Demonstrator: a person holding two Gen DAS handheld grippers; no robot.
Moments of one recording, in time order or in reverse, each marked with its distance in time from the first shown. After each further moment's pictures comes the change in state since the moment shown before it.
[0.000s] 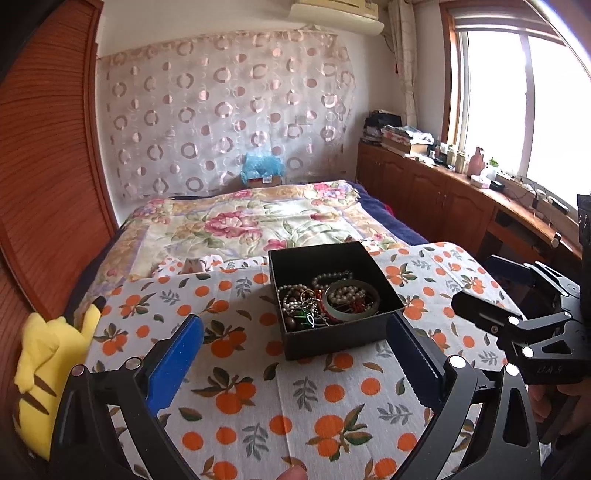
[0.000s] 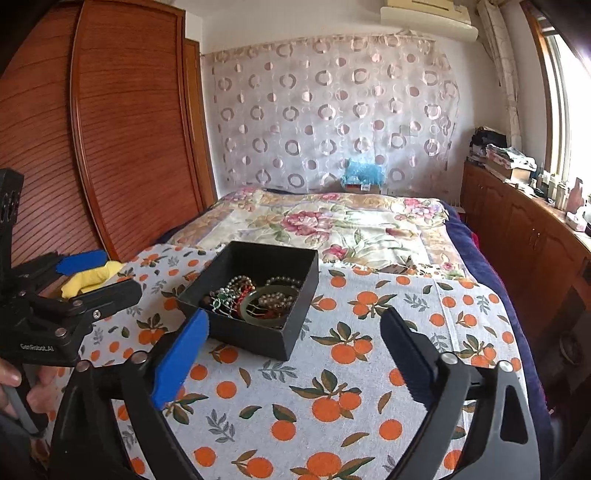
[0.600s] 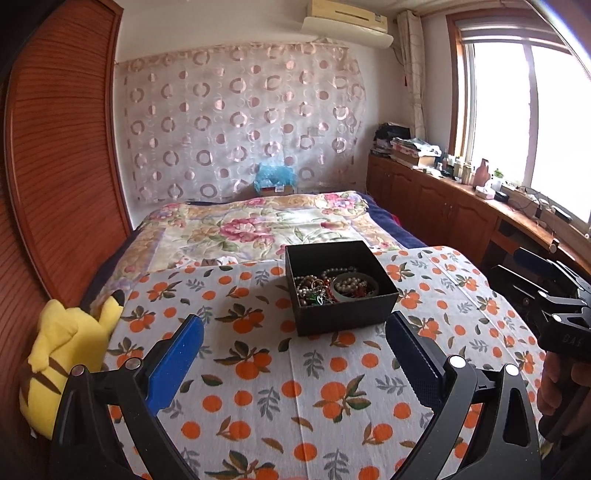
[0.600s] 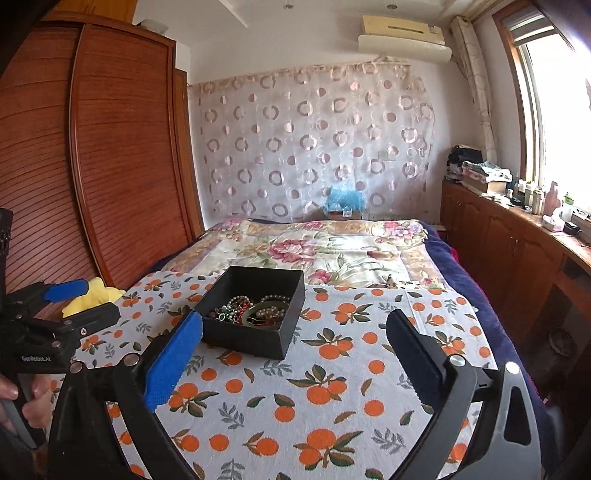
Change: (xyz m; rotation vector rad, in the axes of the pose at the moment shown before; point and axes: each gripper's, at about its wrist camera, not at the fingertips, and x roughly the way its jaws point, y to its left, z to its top) left arm -0.050 0.006 -0.022 -0.030 -0.042 0.035; right arm -0.064 0.004 -0.014 0.036 -0.116 -0.060
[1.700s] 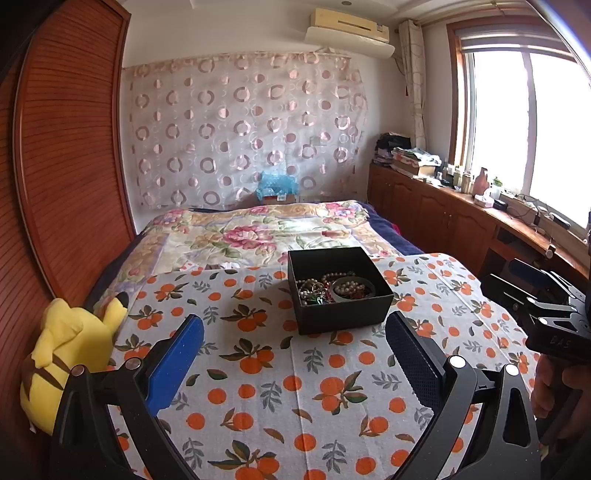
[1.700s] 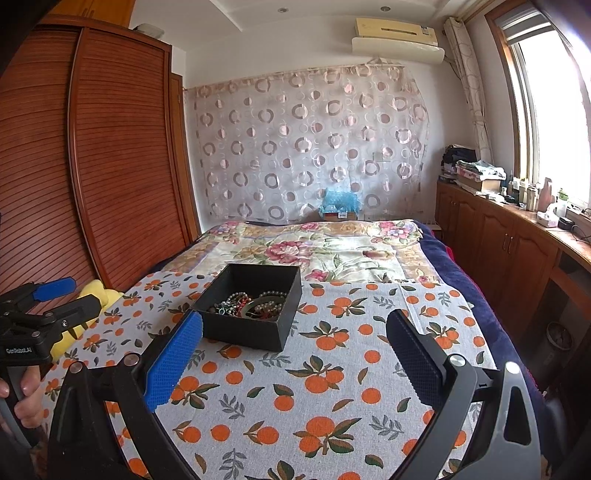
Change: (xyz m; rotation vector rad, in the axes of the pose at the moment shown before) left arm -0.017 0.003 -0.005 -0.009 -0.032 0.011; right arm -0.008 -0.003 -0.006 0.009 -0.005 -0.003
